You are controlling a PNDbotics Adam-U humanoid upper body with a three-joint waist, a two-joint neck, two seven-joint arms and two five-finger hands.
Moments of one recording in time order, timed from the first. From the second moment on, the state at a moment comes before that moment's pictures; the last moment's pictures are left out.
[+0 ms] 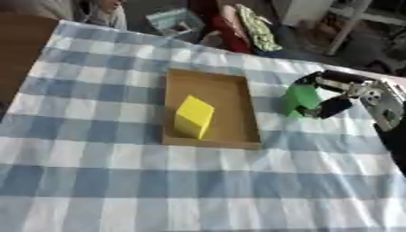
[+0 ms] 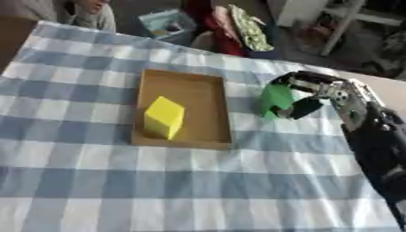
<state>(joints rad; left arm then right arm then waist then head) -0.38 0.63 0.04 -1.98 0.21 -0.26 -0.47 -0.89 -0.62 -0.02 -0.78 0.78 -0.49 0.45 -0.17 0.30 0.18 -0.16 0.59</state>
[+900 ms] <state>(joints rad) -0.36 0.62 0.04 -1.98 0.22 -0.25 -0.48 -0.99 -0.56 0.00 -0.90 0.61 -0.51 0.42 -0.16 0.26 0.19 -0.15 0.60</state>
